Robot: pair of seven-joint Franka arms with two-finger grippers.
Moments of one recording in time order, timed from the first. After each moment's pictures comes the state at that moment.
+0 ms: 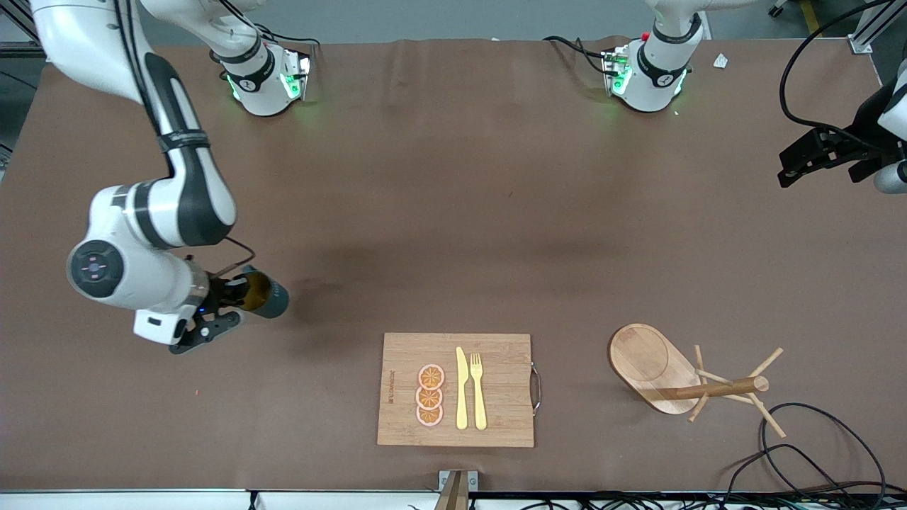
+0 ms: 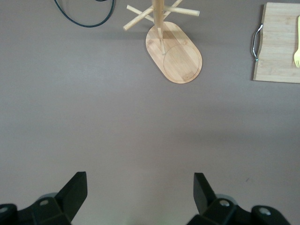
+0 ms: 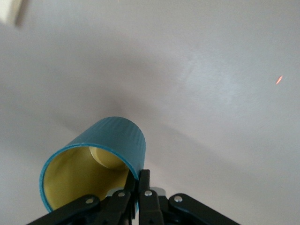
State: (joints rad) left arm 0.04 0.05 -0.15 -1.40 0.04 1.46 -0.13; right arm 0.13 0.48 -0.05 -1.60 0.04 1.95 -0.52
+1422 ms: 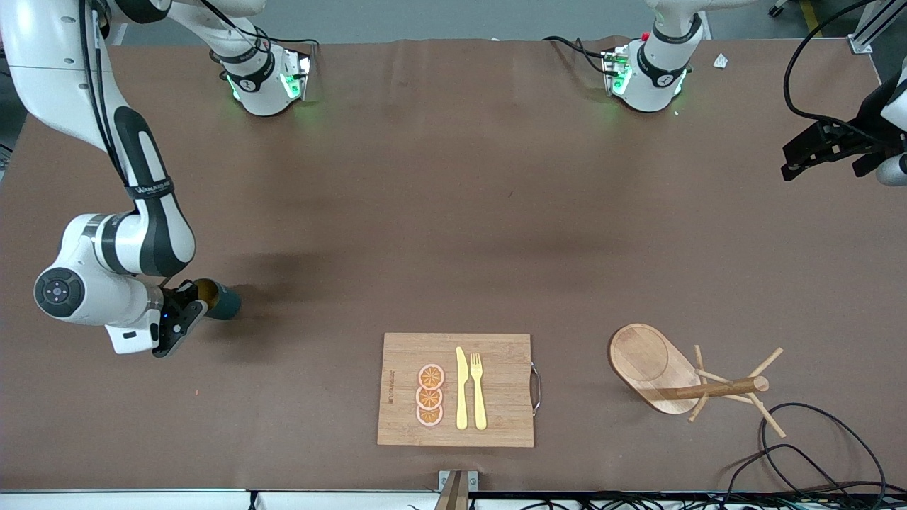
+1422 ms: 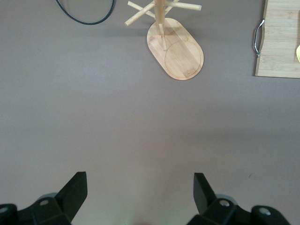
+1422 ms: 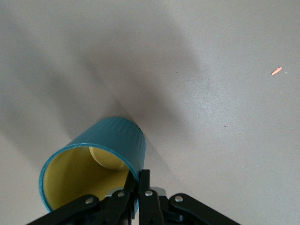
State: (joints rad) left arm 0.05 0.03 -0.15 -1.41 0.04 1.45 -0.12; right arm -0.02 0.59 -0.04 -1.67 -0.05 2.12 -1.00
